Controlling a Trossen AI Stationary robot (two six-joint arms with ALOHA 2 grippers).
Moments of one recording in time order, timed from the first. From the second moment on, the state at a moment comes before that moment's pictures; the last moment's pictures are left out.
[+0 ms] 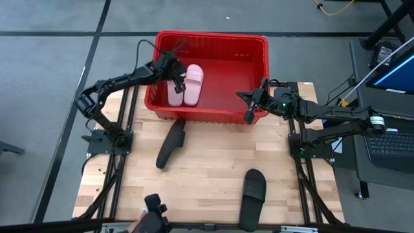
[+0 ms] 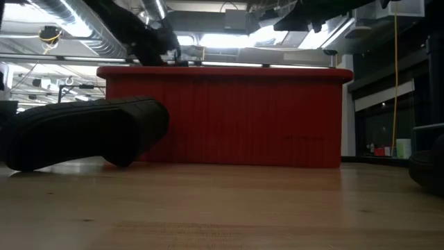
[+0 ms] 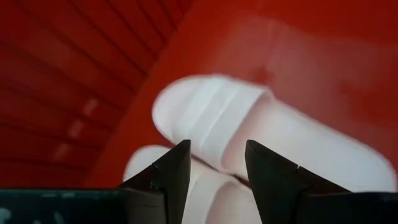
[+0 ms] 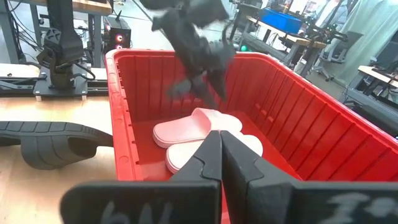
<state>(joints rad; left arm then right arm) 0.80 1.56 1.12 -0.27 -0.03 0.47 -0.18 1.04 0.83 0.03 0.31 -0.20</state>
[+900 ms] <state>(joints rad) 0.48 1.09 1.12 -0.33 -0.01 0.41 -0.17 1.04 0.90 0.01 0.25 -0.21</state>
